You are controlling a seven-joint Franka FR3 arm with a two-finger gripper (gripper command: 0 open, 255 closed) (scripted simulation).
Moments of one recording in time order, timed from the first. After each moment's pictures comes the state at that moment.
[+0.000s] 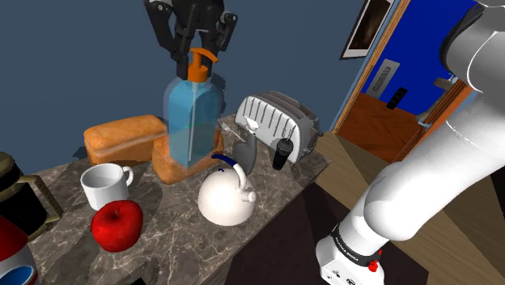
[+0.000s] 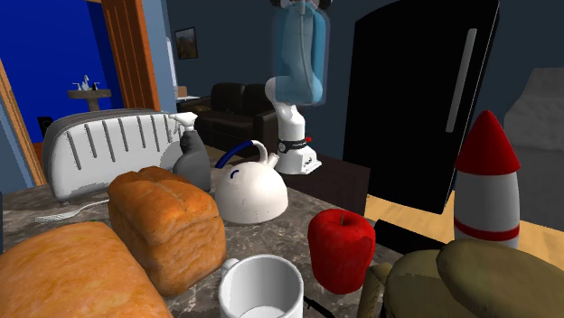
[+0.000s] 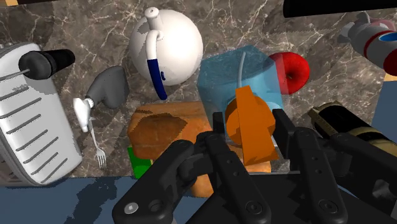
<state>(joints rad) 0.07 -0.14 0.63 -1.54 0.08 1.42 0.65</state>
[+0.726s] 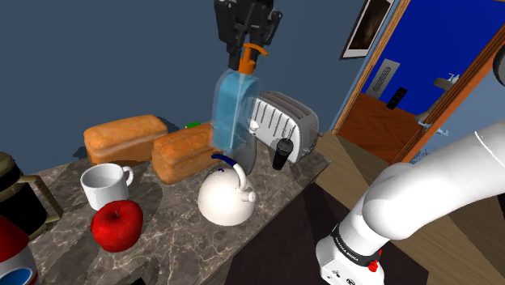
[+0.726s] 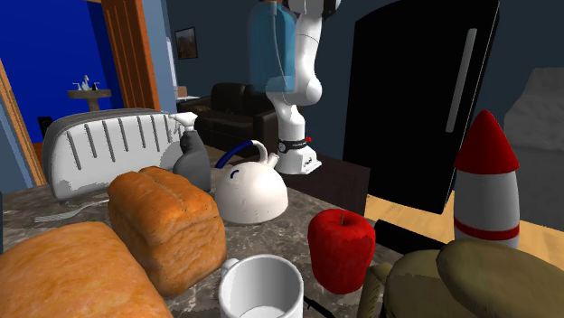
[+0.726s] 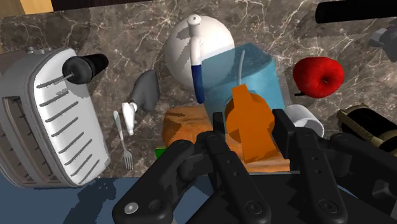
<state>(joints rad) 0.03 -0.37 0.47 -1.70 0.16 1.37 0.44</state>
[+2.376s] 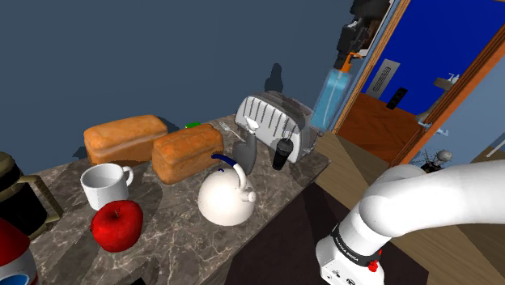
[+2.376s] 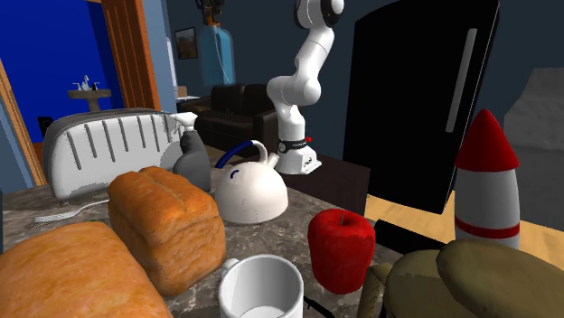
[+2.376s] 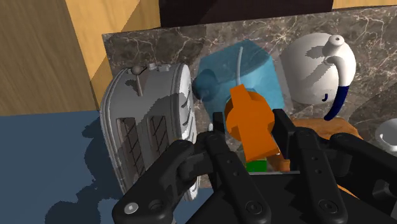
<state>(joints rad) -0.06 -0.69 -0.08 -1.97 -0.06 1.29 -0.20</state>
